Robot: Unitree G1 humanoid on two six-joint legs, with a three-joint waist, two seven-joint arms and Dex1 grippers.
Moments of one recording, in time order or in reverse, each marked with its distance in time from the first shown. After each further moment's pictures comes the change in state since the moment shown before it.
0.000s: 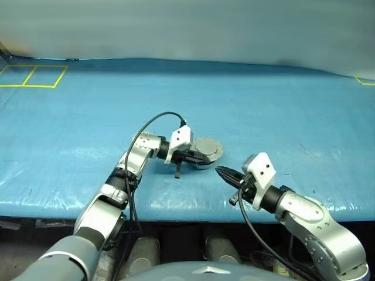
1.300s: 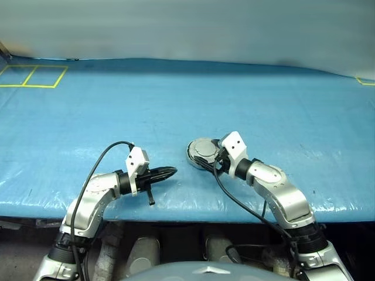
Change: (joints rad) left arm 0.613 0.244 0.127 -0.630 -0.202 0.249 0.330; right arm -0.357 0.132 0.184 0.550 -0.211 -0.178 0.057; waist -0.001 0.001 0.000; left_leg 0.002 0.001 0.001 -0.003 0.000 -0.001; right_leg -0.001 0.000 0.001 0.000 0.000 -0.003
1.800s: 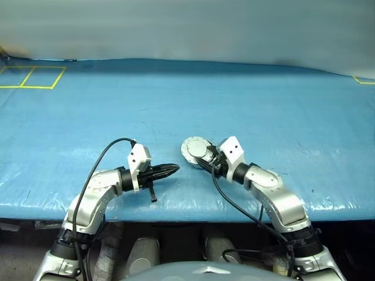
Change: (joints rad) left arm -0.024 -0.004 -0.005 0.000 -0.010 0.000 -0.004; right arm 0.036 0.047 0.000 -0.003 -0.020 -0.034 0.008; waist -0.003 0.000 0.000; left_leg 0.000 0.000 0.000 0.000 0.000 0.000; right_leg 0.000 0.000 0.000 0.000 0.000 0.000
